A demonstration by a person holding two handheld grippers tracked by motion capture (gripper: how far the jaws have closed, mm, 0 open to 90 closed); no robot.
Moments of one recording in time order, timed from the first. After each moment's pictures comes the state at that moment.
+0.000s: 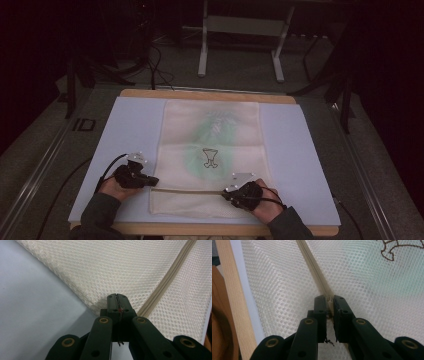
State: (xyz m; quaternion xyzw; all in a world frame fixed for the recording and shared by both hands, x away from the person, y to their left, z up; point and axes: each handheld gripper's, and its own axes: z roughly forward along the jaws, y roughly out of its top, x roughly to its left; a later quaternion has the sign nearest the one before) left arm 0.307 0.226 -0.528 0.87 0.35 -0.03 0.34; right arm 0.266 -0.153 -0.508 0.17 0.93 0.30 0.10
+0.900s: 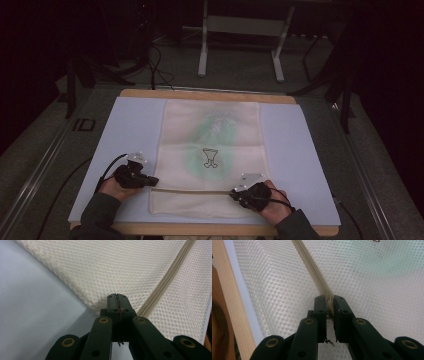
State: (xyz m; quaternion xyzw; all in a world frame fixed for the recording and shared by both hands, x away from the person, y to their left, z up) left arm 0.307 0.226 -0.528 0.87 0.35 -0.03 0.34; right arm 0.265 -0.175 -0.508 0.19 0.93 0.29 0.11
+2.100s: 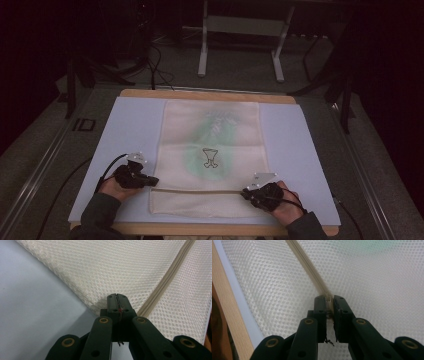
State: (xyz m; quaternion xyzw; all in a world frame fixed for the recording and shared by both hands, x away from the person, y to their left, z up) left arm 0.307 0.226 -0.528 0.87 0.35 -0.03 0.34; right arm 0.266 -0.207 -0.507 0.22 0.93 0.29 0.11
